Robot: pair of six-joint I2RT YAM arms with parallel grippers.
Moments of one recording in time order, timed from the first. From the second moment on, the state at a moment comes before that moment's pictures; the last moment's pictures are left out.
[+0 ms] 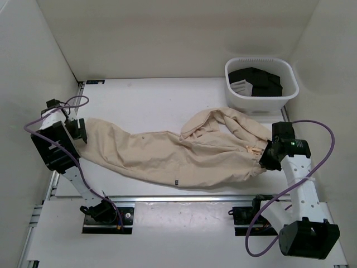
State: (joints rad) left arm 0.52 1.98 1.47 -0.81 0.01 0.28; right arm -0.04 0.95 0.90 -1.17 0.11 0.40
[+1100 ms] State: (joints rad) left arm 0.60 1.93 1.39 -0.84 -0.02 0.44; right arm -0.23 1.22 1.25 -1.15 -0.09 0.46
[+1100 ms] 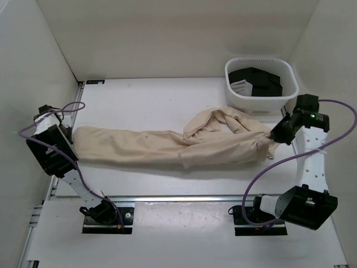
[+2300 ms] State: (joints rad) left arm -0.31 1.94 2.09 -0.88 -0.04 0.57; right arm -0.37 1.09 1.05 -1.06 0.03 0.59
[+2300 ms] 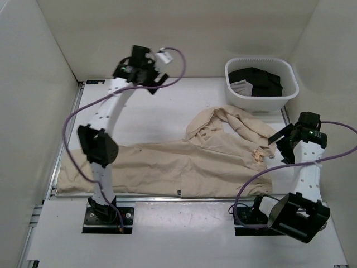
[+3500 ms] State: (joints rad) left arm -0.50 1.96 1.49 -0.93 0.12 0.45; right arm 0.07 1.47 0.85 -0.76 0.02 0.66
